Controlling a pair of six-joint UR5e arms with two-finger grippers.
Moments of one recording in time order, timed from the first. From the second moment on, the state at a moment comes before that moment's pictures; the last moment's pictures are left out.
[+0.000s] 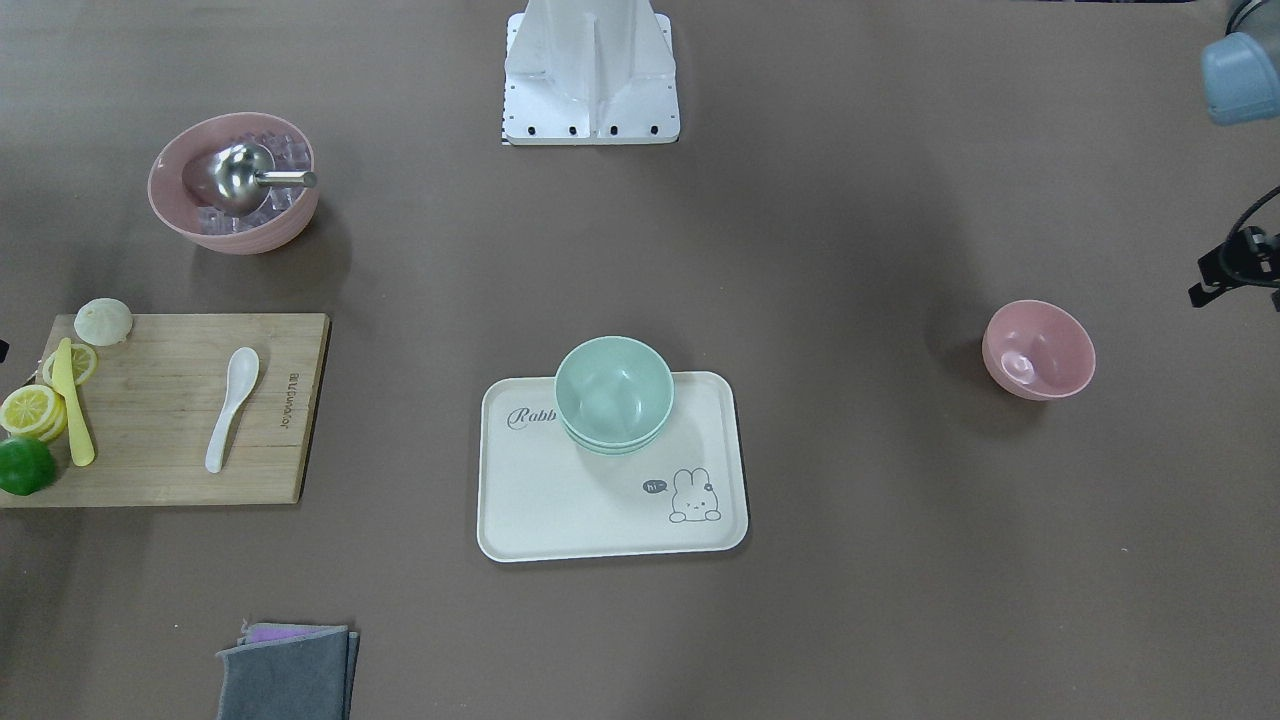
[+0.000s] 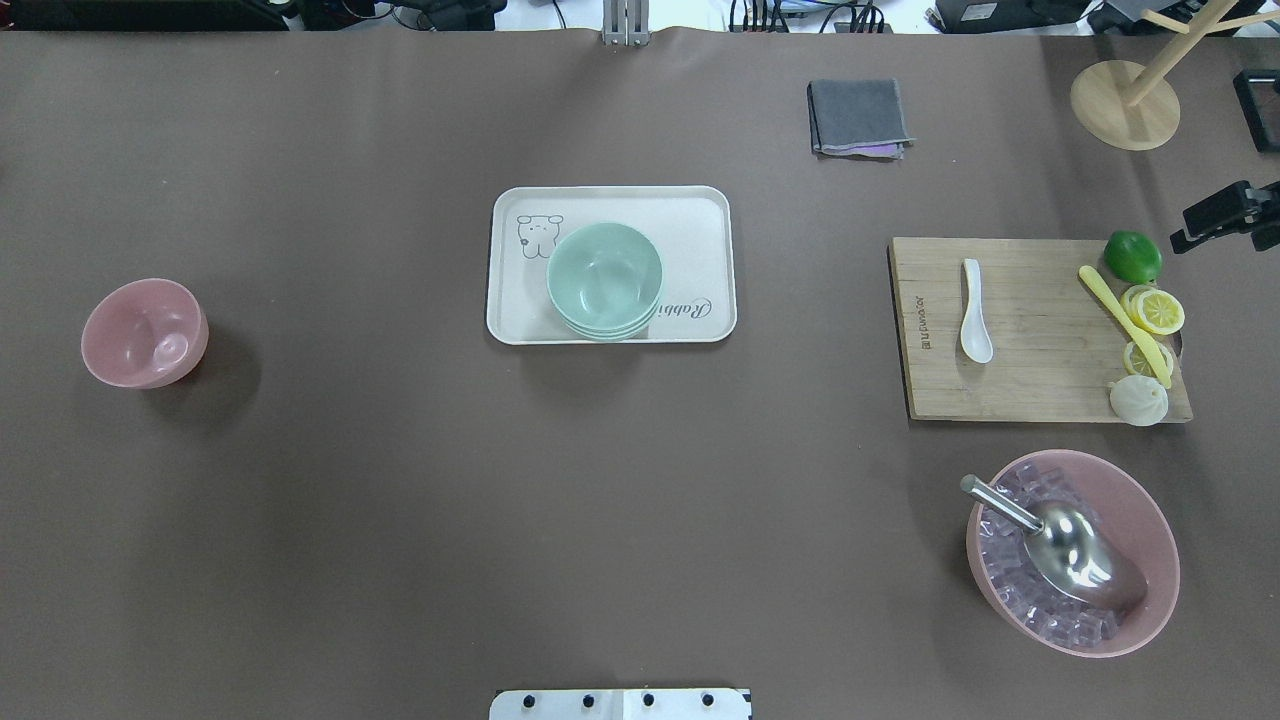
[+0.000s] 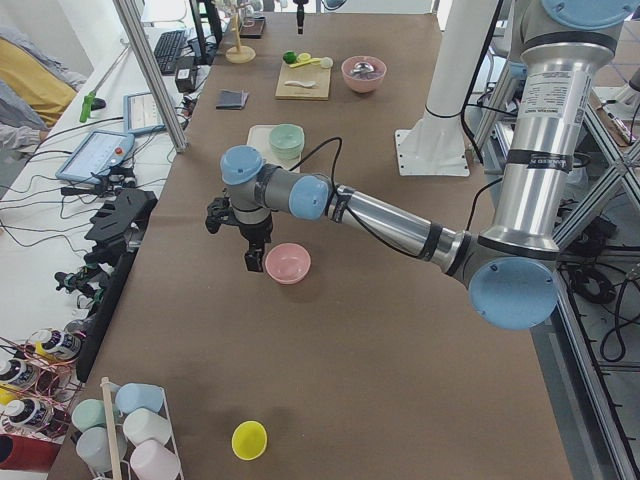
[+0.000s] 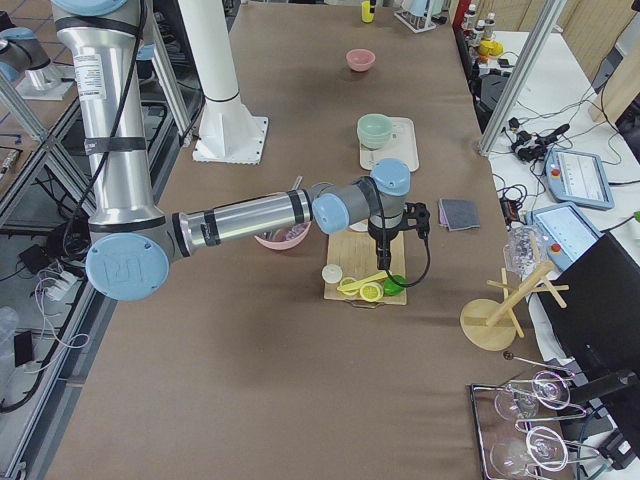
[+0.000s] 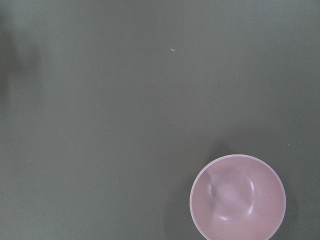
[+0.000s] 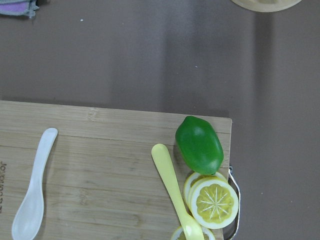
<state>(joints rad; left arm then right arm) -1.32 -1.70 -1.77 -1.48 -2.31 -0.25 1.26 -1.49 1.73 -1.41 2.32 0.44</state>
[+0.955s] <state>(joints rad) -1.11 -1.64 -1.52 -2.02 -2.29 -0.54 1.18 -1.47 1.74 -1.40 2.31 0.45</state>
